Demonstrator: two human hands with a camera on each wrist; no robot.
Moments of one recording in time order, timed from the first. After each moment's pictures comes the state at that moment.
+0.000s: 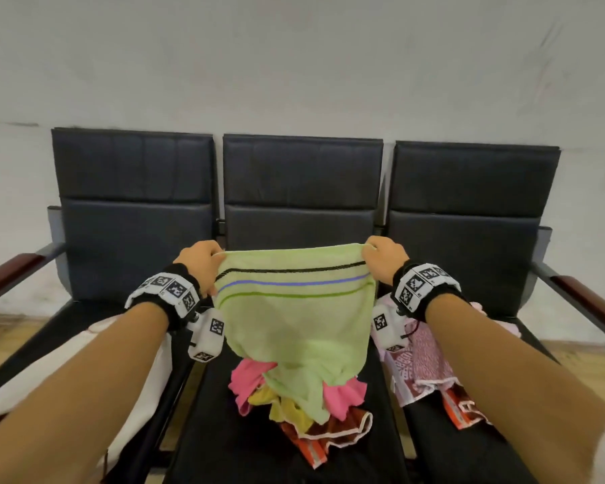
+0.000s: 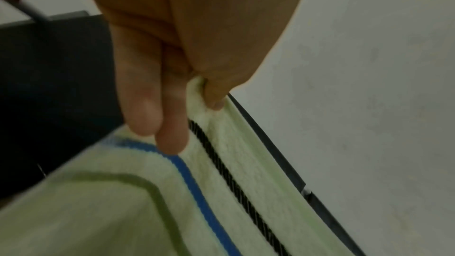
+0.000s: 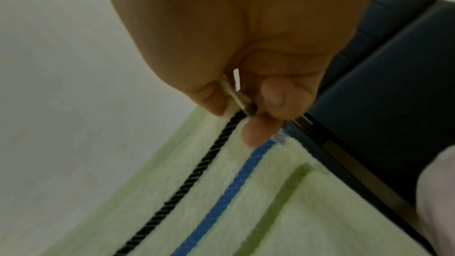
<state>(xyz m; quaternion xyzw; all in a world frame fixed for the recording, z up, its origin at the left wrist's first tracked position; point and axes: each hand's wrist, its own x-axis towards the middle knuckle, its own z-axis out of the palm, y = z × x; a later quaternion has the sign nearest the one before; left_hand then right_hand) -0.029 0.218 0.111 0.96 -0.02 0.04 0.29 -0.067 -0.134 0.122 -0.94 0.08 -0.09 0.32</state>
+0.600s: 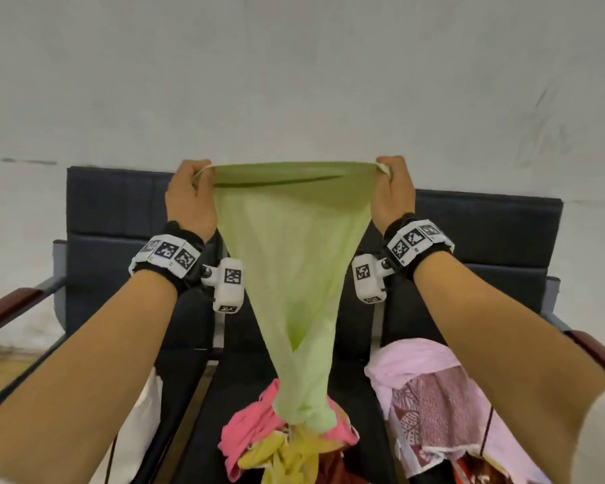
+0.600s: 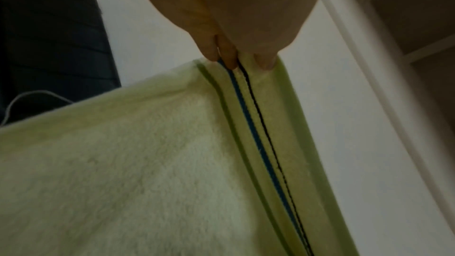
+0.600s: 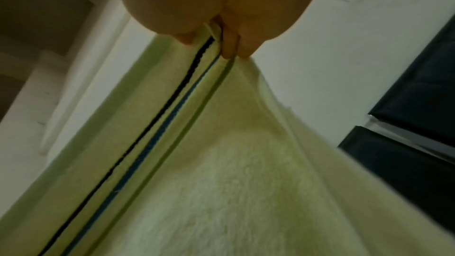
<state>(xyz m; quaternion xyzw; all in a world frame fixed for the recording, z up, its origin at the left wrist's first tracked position) 0.015 0.194 0.250 0.73 -0.10 0.44 0.52 -0.003 -0.112 0.271 -0.77 -0.04 -0.44 0.46</state>
